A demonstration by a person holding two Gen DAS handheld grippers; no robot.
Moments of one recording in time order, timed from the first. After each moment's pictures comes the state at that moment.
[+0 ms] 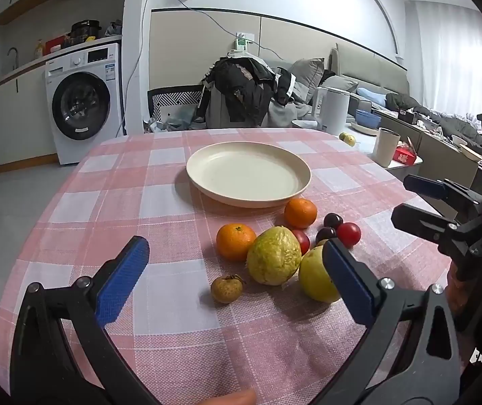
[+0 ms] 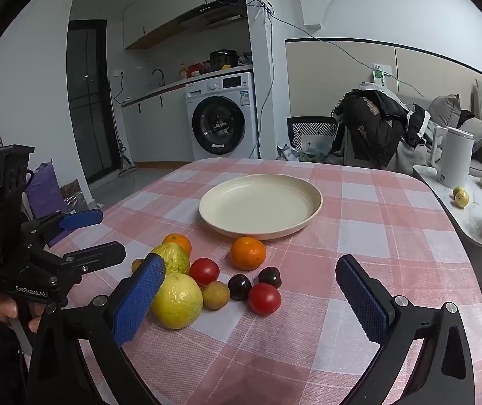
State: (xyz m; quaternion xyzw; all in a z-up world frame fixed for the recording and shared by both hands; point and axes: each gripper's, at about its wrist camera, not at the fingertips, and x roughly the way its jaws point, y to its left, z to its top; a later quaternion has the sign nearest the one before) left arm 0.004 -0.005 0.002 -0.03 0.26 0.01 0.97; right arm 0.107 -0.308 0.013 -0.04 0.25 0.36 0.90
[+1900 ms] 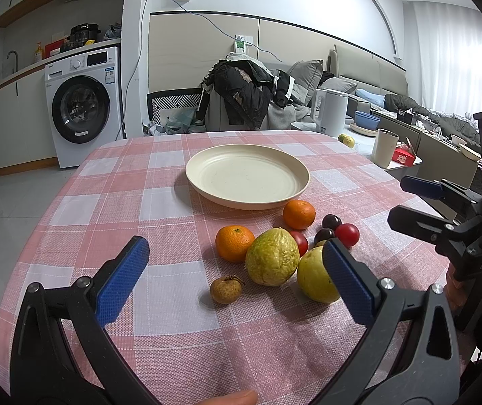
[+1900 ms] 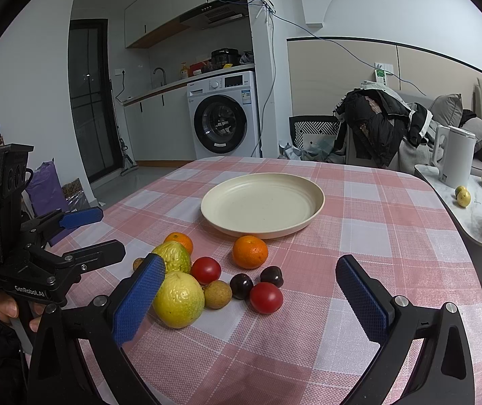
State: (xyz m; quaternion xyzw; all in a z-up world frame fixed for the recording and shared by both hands) left arm 0.000 0.000 0.002 -0.03 0.26 0.01 0.97; right arm 0.107 -0.307 0.013 -0.04 0.25 0.37 0.89
